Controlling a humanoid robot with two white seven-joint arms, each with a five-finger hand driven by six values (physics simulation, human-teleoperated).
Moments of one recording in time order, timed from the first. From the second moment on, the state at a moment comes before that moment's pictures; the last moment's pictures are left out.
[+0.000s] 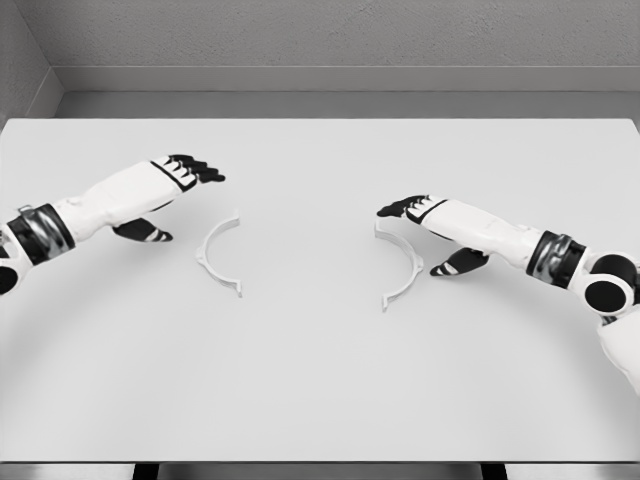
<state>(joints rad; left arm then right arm) -0.43 0.64 -0.37 -1.36 -0.57 -0.61 -0.30 -0.37 -0.51 0.33 -1.34 0.39 -0.61 0.52</state>
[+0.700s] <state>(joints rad) -0.45 0.59 -0.42 -1.28 -0.59 -0.61 -0.30 -0.40 -0.48 0.36 -1.31 0.39 -0.61 0.52</state>
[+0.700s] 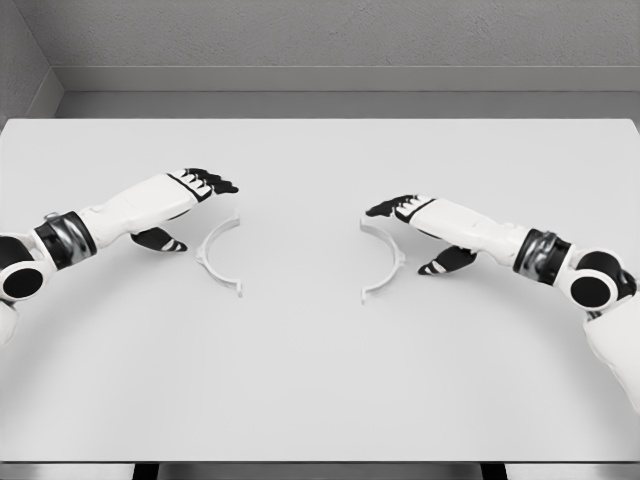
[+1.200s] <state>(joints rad) -0.45 0.57 -0.42 -1.29 -0.59 -0.61 -0.30 -0.43 -0.46 0.37 -1.29 0.39 -0.61 0.52</state>
